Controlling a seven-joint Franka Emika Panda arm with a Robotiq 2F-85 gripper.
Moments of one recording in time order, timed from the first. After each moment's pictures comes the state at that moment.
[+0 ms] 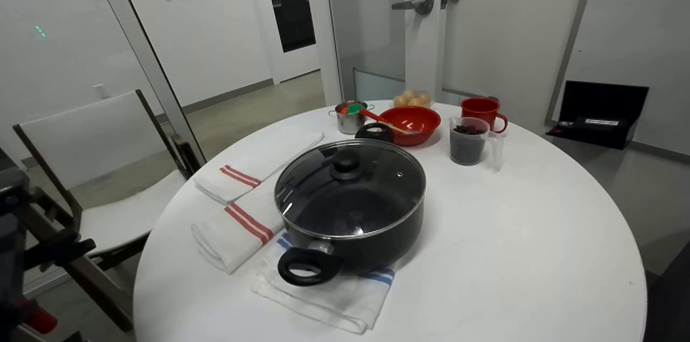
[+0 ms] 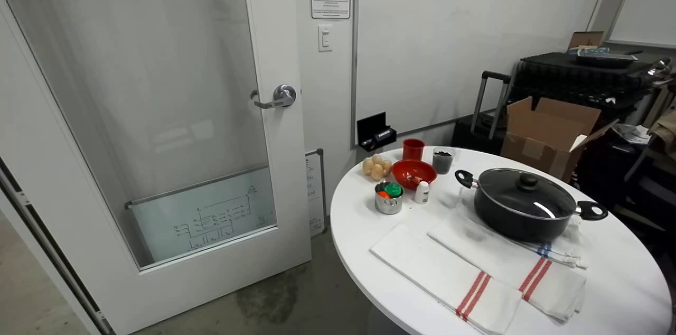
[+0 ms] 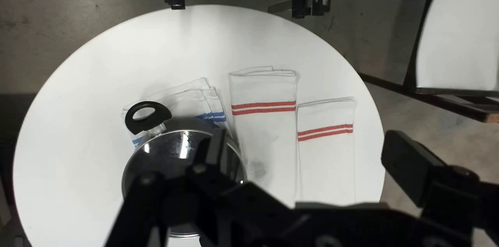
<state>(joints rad) -0.02 -0.74 -0.15 -2.77 0.03 1.98 -0.20</state>
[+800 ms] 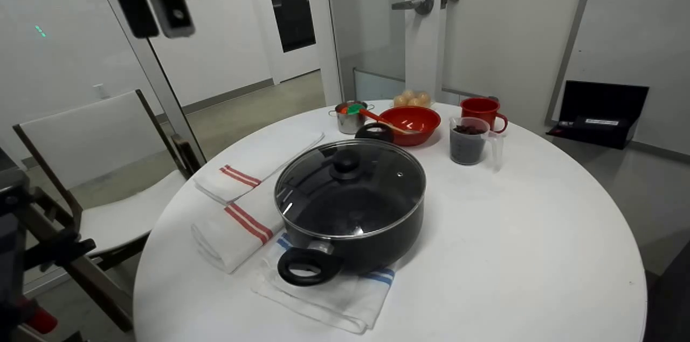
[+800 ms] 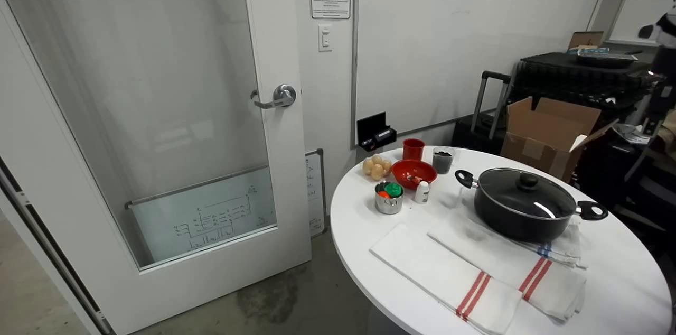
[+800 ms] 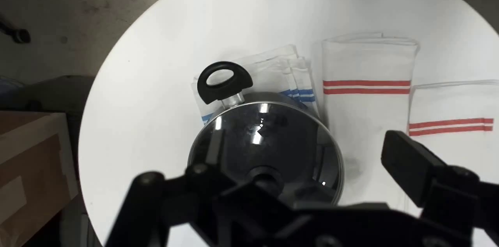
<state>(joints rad) -0.09 -0.18 -0.11 -2.64 -0.17 2.42 -0.13</state>
